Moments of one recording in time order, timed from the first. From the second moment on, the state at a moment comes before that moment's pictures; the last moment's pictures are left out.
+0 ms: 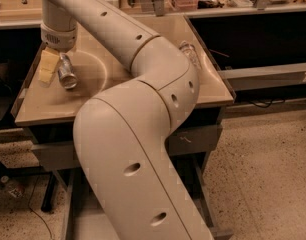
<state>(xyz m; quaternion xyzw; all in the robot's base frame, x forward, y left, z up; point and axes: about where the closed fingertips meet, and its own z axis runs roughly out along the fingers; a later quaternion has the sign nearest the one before) 0.697 0.273 0.849 -0.64 0.74 0.11 0.14</state>
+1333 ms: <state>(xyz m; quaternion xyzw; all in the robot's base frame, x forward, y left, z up) 0.703 0.275 0.811 -0.61 0.76 0.17 0.11</state>
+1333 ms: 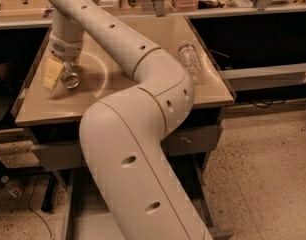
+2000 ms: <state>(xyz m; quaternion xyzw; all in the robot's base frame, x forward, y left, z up) 0.703 0.275 0.811 -0.61 0.76 0.17 0.11</state>
